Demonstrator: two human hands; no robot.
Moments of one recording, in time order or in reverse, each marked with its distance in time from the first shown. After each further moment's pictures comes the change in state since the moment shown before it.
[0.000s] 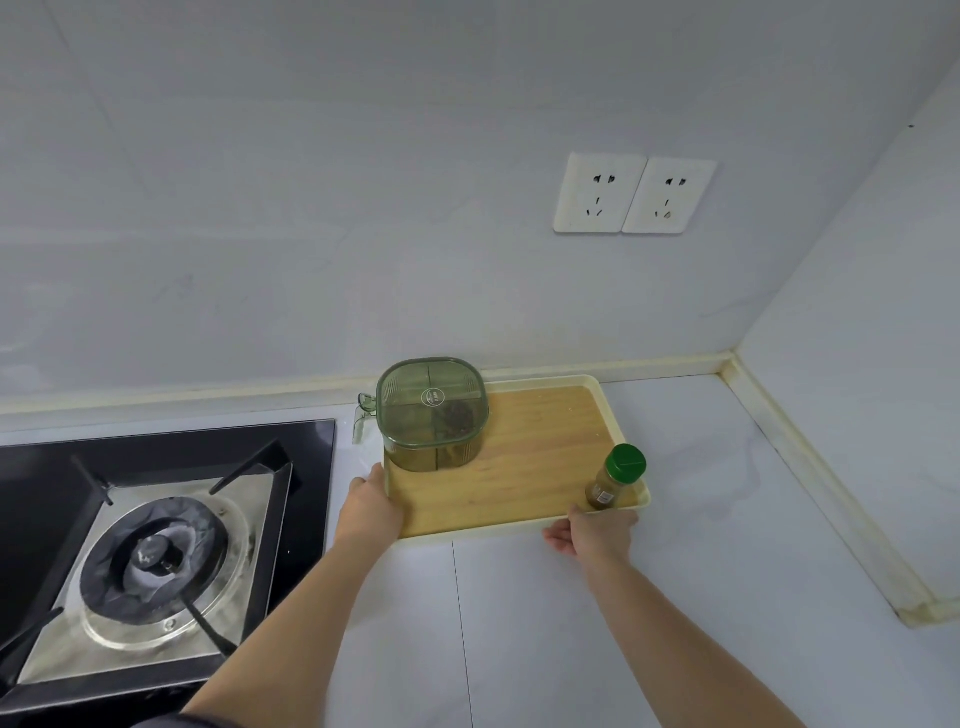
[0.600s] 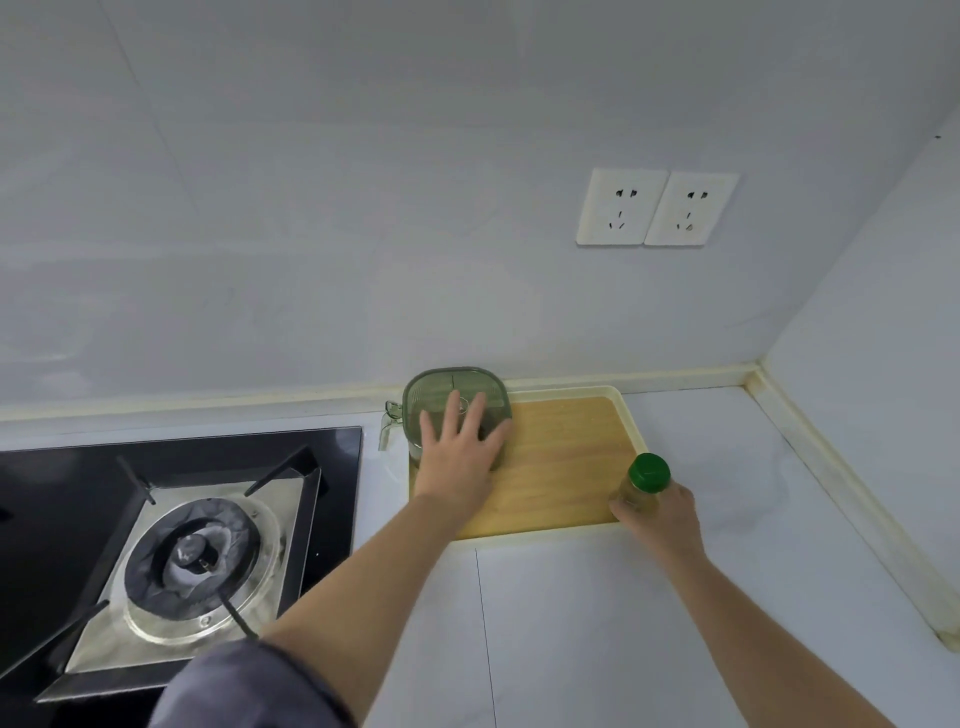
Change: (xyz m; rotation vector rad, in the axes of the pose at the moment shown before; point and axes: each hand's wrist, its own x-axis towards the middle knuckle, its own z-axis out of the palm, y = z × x) left_hand -0.009 0.074 -0.009 0.674 0.247 0.640; right_hand 0.031 -0.023 -0.046 -0.682 -0.010 -0.506
